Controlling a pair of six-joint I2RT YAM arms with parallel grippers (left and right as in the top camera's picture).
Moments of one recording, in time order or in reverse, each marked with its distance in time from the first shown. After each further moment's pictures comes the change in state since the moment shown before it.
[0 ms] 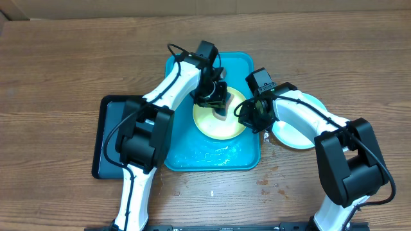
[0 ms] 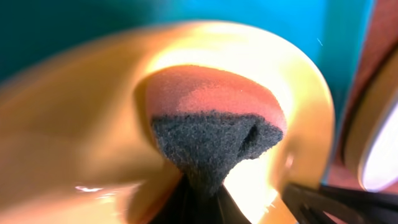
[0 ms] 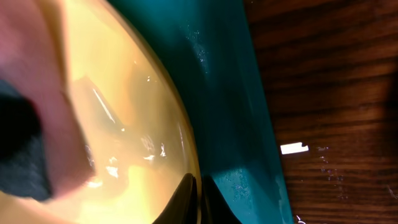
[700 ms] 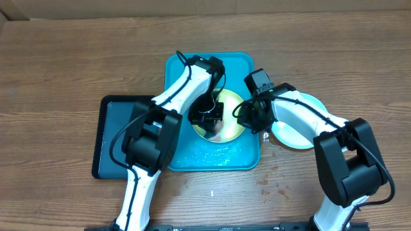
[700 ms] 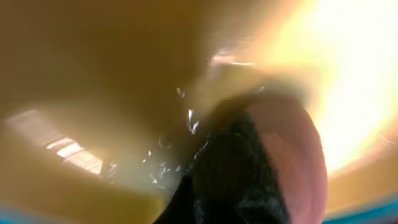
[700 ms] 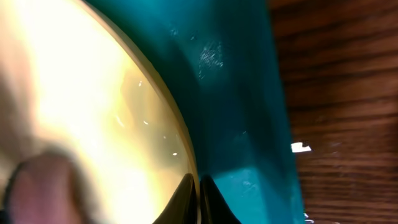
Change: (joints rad) left arm -0.059 0.006 0.011 -0.395 -0.300 -0.118; right arm 0.012 0.000 0.000 -0.001 0.001 -0.001
